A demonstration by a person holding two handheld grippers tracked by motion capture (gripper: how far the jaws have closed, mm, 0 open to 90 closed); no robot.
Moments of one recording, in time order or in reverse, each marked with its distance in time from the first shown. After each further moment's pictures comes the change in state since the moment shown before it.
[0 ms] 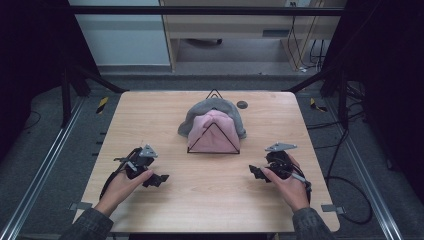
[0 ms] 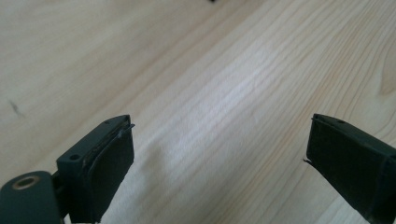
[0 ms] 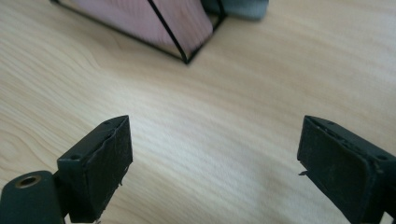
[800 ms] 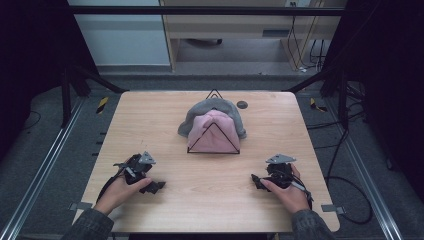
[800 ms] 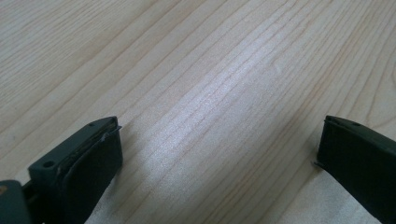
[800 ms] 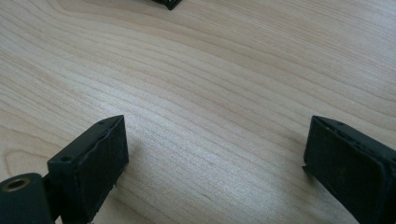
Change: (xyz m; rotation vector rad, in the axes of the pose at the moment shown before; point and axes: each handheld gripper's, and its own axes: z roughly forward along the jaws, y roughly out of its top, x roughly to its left) left arm 0.004 -0.021 0.011 0.047 0.012 0.023; right arm -0.001 -0.039 0.013 -0.003 -0.063 -0.041
